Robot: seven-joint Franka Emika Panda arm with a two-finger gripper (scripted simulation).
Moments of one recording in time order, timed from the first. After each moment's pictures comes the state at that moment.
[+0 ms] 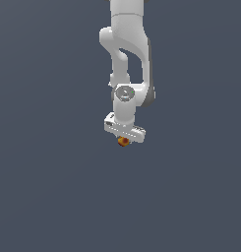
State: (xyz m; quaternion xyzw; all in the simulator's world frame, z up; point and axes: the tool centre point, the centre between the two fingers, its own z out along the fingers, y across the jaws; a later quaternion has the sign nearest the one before) arm -0.058 0.020 0.046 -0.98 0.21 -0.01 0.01
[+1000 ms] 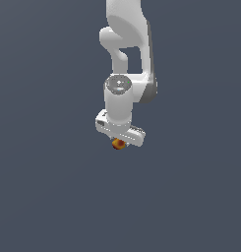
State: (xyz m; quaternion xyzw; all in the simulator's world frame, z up) arm 0.002 -0.002 0.122 -0.98 0.21 -0.01 0.00
